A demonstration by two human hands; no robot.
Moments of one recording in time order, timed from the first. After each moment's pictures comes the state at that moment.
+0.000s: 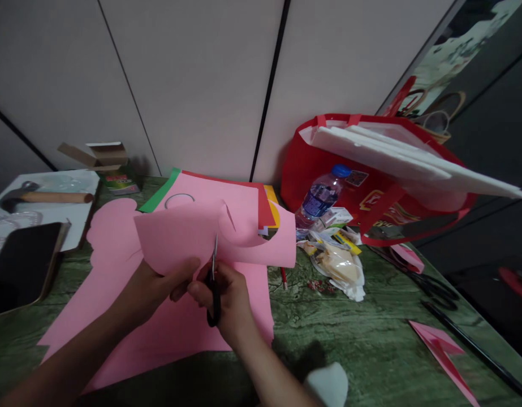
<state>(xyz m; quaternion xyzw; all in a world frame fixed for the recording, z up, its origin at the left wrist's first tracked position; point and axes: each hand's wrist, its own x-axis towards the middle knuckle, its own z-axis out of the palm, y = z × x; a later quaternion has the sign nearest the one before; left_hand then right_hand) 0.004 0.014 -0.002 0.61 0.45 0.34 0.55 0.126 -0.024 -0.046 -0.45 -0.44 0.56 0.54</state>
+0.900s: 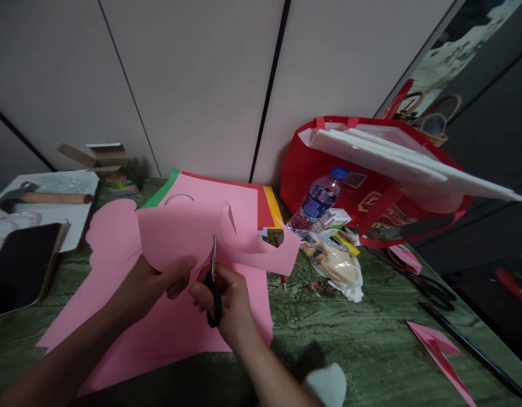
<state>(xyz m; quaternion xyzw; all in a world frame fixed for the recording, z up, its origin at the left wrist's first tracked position) -0.002 0.019 -0.006 0.62 0.49 0.32 0.52 0.125 -0.024 -0.042 -0.45 -0.42 0.56 0.55</state>
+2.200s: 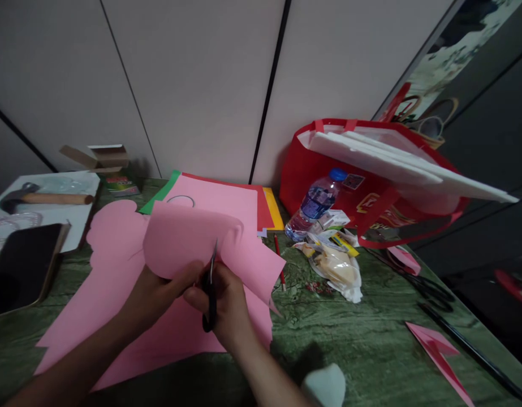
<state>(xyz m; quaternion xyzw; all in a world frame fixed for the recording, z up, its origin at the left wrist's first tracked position) 0.011 0.008 -0.010 0.61 0.46 0.40 0.51 0.123 -0.024 -0.046 -0.42 -0.43 0.56 0.57</state>
